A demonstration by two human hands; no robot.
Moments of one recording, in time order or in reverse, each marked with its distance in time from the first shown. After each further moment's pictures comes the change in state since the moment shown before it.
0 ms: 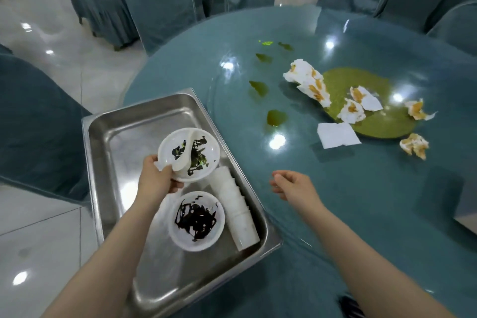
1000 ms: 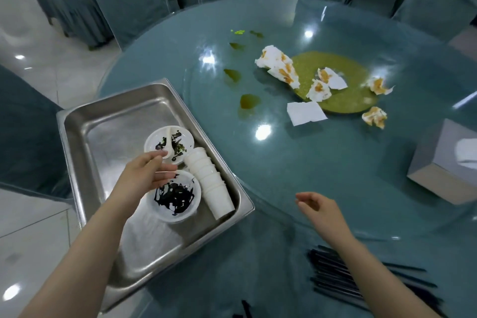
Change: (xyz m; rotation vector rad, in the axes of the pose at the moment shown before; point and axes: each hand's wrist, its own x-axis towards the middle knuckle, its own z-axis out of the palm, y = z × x) left_hand -0.079 0.026 -0.006 -0.052 -0.284 0.005; right_hand -0.090 0.091 -0.094 -0.264 0.128 -0.021
